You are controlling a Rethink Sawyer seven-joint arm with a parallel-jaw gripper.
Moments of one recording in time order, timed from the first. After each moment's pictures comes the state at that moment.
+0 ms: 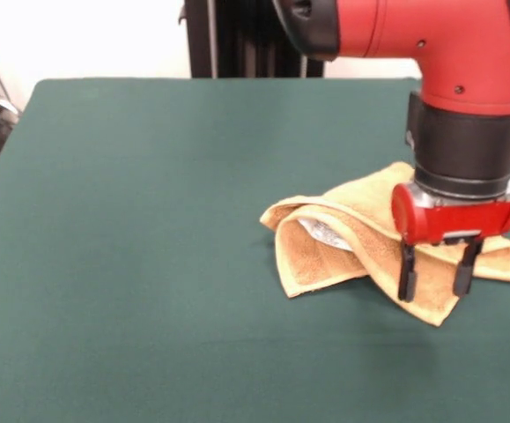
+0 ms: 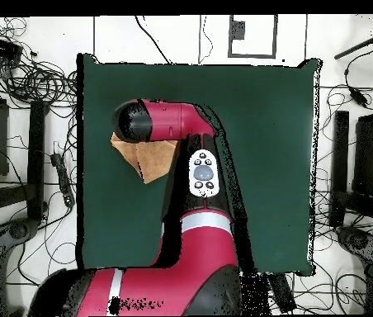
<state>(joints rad) 0.01 -0.31 0.02 1.12 -0.05 0.49 1.63</state>
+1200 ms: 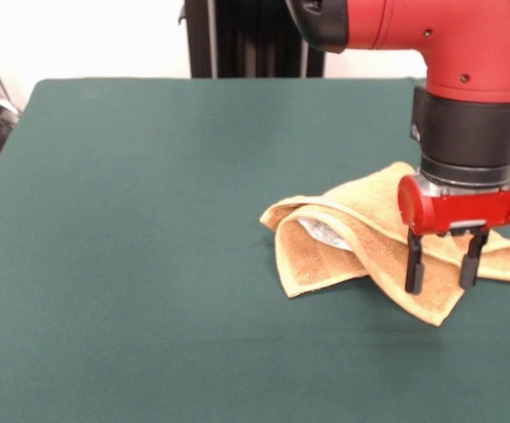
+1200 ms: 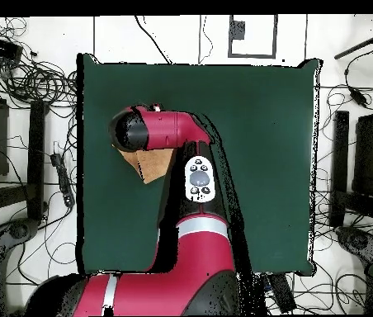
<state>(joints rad) 0.02 -0.33 0.02 1.20 -0.05 0.40 1.63</state>
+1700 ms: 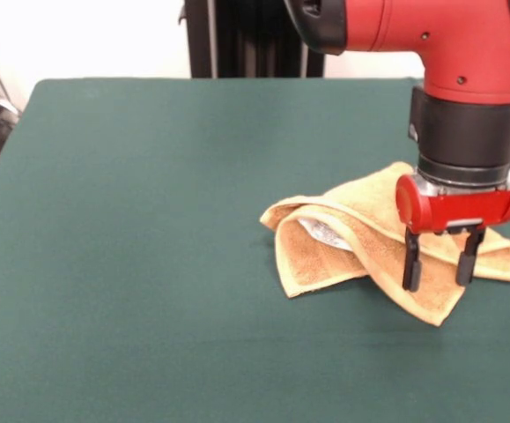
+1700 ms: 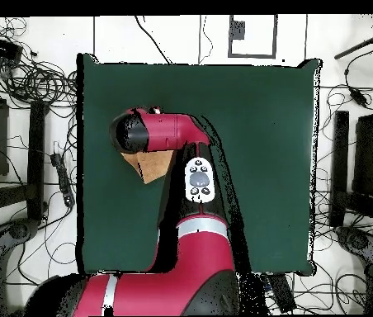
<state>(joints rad) 0.02 -0.33 0.02 1.21 -0.05 0.40 1.63</state>
